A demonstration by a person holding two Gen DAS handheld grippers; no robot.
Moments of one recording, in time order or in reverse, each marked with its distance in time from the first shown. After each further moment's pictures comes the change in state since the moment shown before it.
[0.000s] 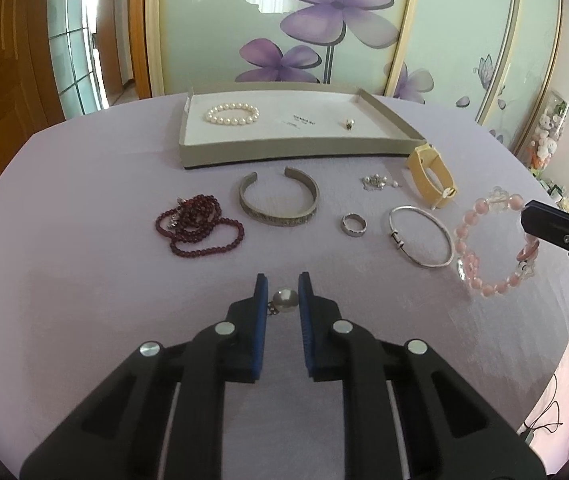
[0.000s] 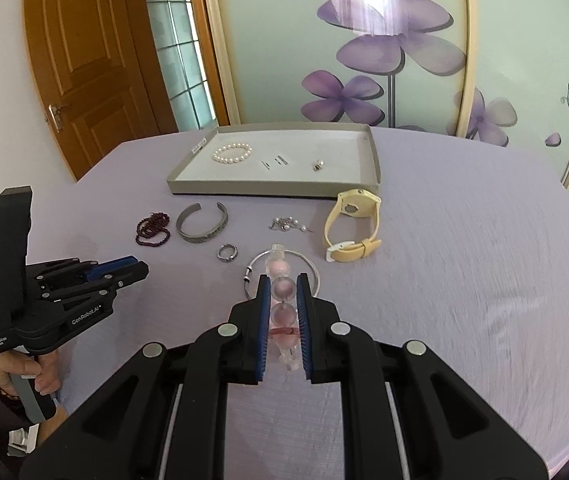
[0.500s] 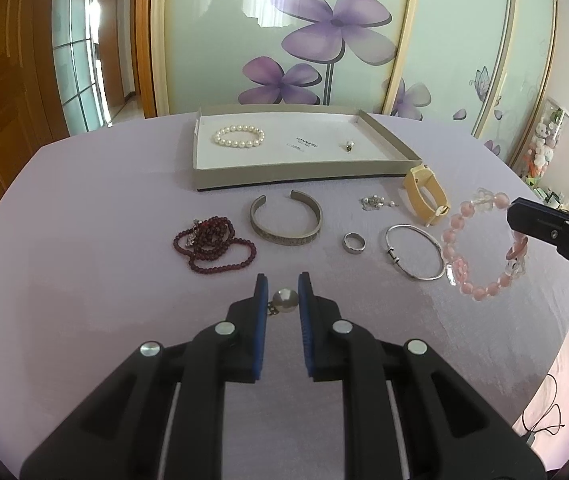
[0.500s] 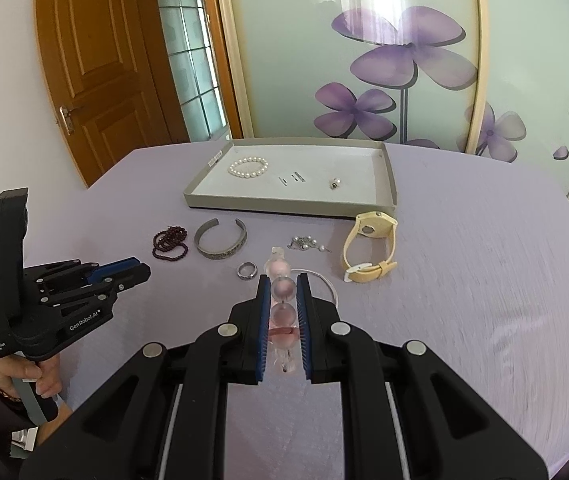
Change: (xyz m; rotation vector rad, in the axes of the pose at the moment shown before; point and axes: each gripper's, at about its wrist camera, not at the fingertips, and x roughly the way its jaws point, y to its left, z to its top) left arm -0.019 0.004 0.006 0.006 -0.050 0.000; right arm -0.006 0.013 0.013 -0.022 -0.028 0.030
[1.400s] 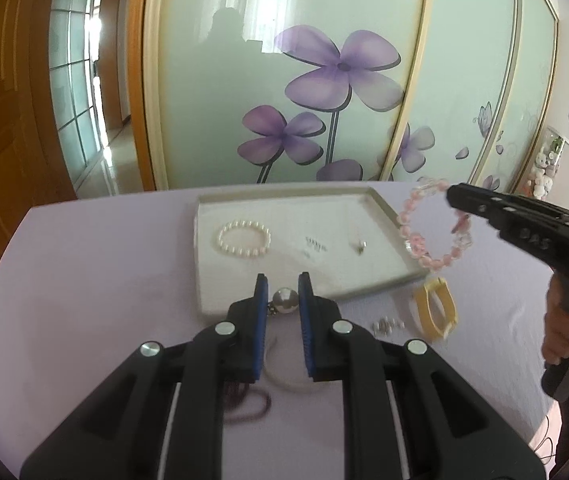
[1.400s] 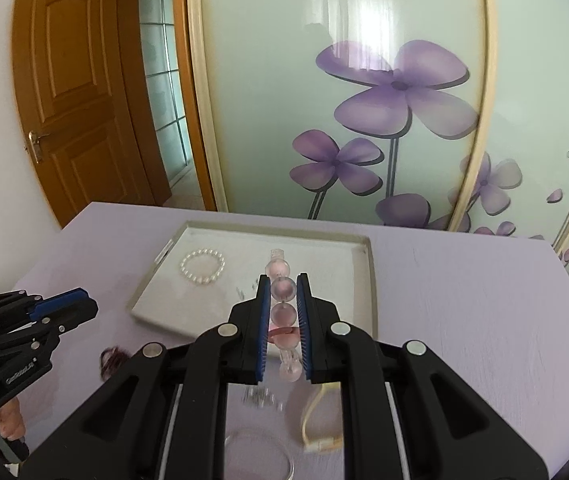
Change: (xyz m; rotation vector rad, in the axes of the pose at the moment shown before) left arm 0.023 0.015 0.121 -0.007 -0.092 -0.020; right arm 0.081 -0.028 0.134 -0.017 -0.074 -0.083
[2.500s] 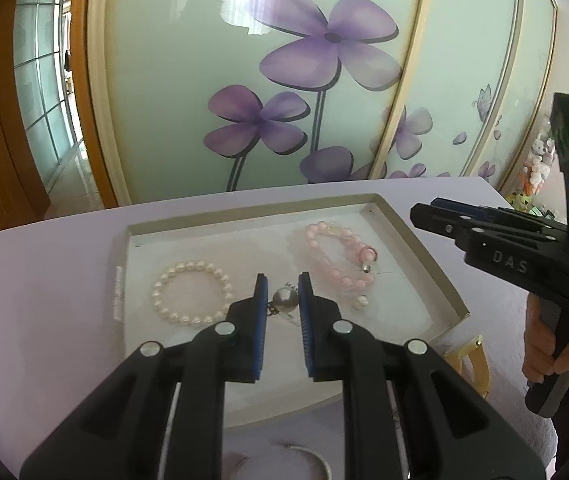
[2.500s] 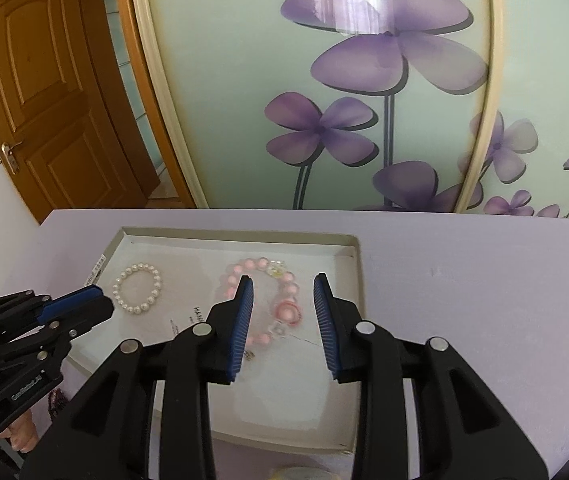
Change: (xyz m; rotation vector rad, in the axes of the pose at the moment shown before) left arm 0.124 -0.017 0.044 0.035 0.070 -0.065; right arm 0.100 -0.056 0.012 0.083 0.101 0.002
